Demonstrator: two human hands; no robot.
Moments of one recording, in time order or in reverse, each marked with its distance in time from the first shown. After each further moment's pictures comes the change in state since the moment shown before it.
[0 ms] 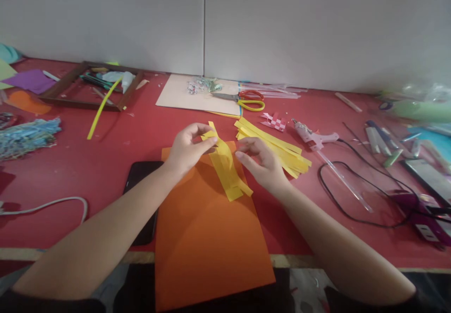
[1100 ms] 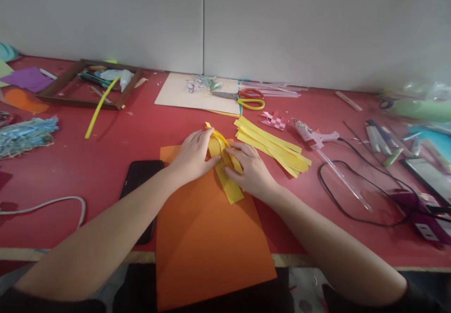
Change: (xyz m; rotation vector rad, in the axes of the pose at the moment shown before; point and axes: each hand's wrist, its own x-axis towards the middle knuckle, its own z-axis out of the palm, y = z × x) left_hand 0.004 -0.031 -0.015 1.173 -0.240 0.438; right_hand -0.004 0.012 0.016 -0.575 -0.141 -0.249
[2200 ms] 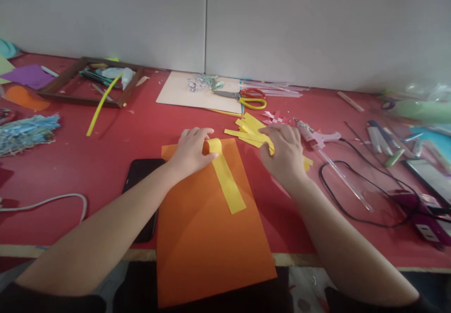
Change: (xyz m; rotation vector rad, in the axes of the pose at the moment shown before) left_hand 0.006 0.004 -0.014 -0.019 -0.050 -0.202; right_hand 0.005 0.031 -0.045 -0.397 0.354 0.017
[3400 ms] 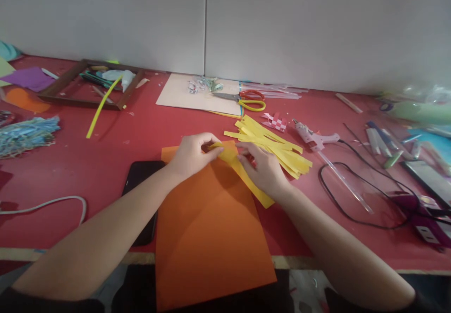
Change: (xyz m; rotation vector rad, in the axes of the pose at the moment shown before) left_hand -0.004 0.011 -0.009 -0.491 0.017 0.095; right_hand -0.010 -0.034 0.005 0.448 -0.335 0.131
